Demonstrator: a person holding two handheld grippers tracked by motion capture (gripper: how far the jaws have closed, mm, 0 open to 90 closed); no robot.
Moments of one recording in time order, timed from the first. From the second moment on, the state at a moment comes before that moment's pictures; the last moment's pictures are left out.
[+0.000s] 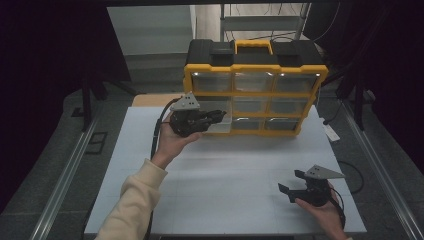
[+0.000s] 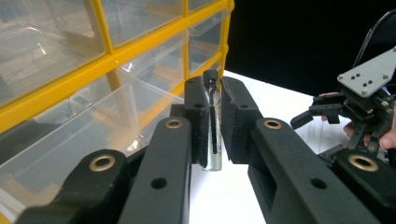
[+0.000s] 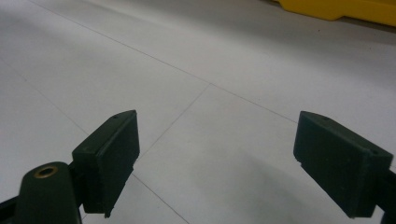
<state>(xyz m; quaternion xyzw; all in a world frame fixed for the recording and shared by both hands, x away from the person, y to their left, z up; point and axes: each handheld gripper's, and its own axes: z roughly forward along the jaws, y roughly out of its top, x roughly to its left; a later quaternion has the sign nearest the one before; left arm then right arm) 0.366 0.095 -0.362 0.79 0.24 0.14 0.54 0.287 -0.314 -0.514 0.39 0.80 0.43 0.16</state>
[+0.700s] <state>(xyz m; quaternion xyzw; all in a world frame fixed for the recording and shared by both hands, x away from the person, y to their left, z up) 0.380 0.099 -0.355 0.78 0.27 0.16 0.54 0.287 -0.314 -0.514 0.39 0.80 0.43 0.16</state>
